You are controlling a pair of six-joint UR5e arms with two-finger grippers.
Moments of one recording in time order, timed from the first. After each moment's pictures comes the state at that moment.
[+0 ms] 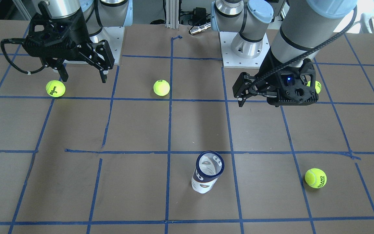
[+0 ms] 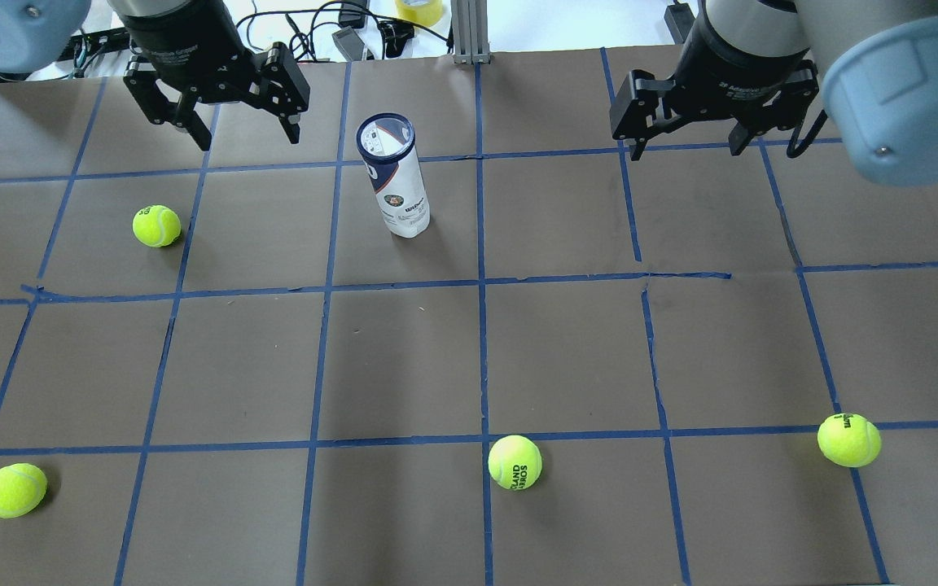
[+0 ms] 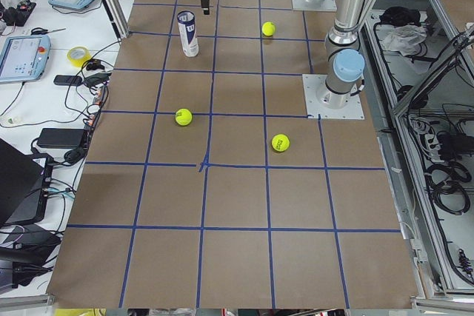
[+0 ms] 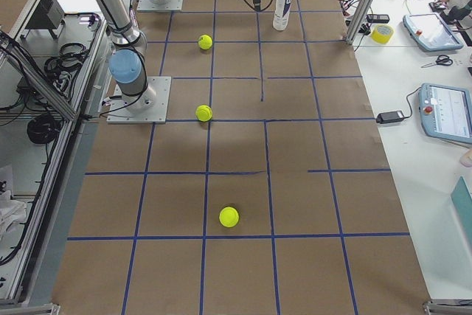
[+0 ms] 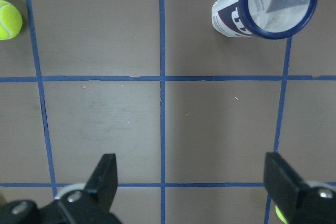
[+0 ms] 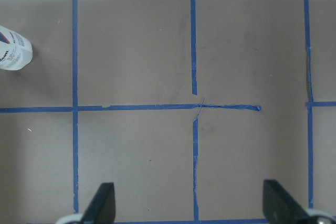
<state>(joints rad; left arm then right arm) -1.59 -1.73 -1.35 -1.64 1.56 -0.06 1.66 -1.60 1.57 -1.70 -1.60 0.10</state>
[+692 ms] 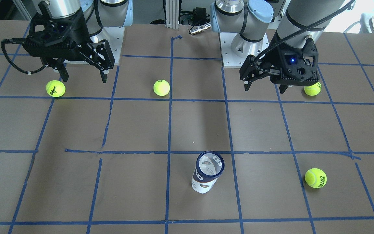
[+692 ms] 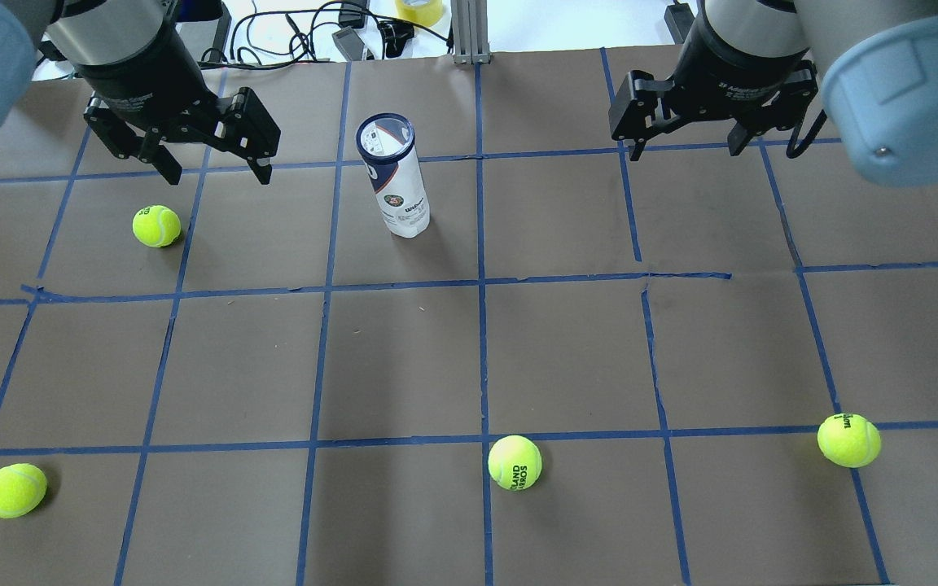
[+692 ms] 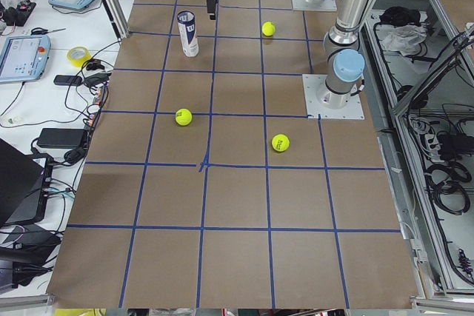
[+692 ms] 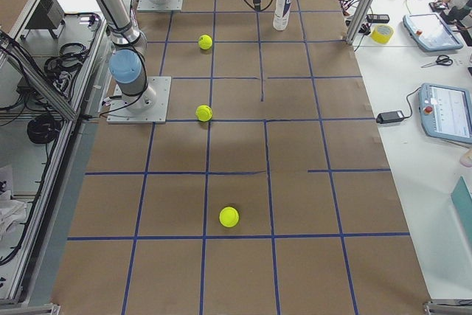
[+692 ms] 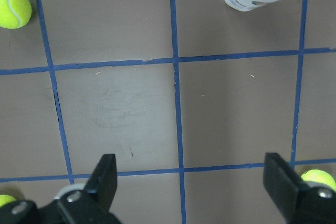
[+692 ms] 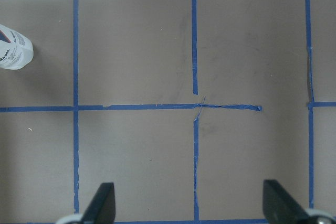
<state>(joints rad) -1.56 -1.61 -1.48 -1.62 1.57 0.05 1.66 -1.60 1.57 -1.70 -1.60 0.10</state>
